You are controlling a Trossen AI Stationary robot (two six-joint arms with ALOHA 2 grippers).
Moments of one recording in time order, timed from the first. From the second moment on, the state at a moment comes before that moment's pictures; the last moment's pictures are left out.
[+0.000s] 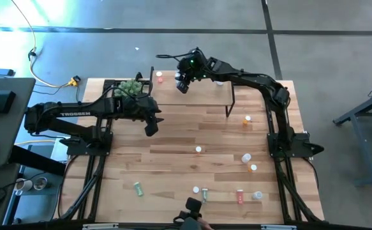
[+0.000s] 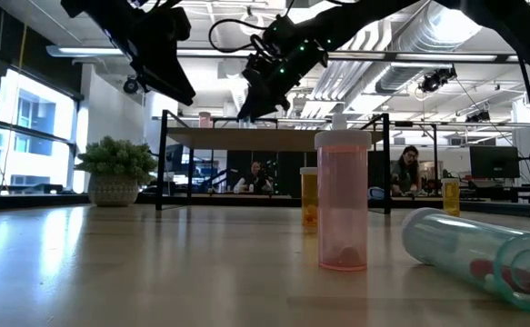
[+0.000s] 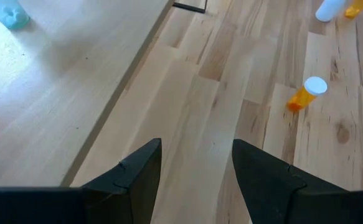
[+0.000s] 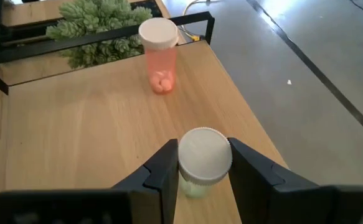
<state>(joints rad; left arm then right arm) 0.34 1.12 0.83 -0.45 -0.09 -0.08 -0.52 2.06 1.85 -0.43 -0.10 -0.13</state>
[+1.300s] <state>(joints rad) 0.34 1.12 0.83 -0.45 -0.09 -0.09 -0.51 2.02 1.93 -0.60 -0.08 -0.22</state>
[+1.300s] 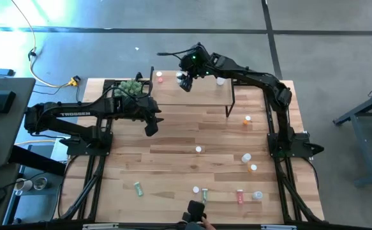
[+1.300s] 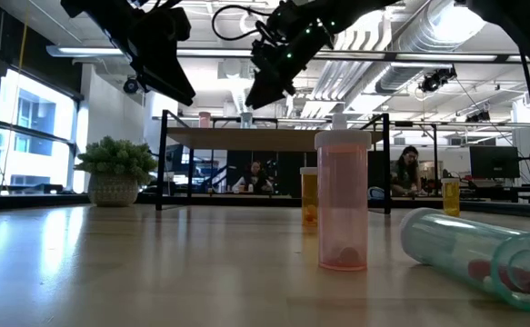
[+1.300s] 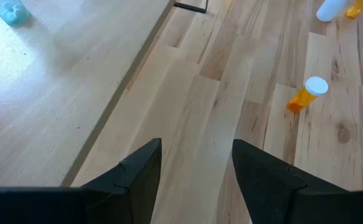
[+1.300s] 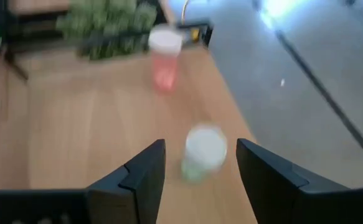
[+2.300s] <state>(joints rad) 0.34 1.12 0.83 -0.48 -0.08 -0.10 -0.31 1.46 1.51 -0.84 -0.13 -0.18</state>
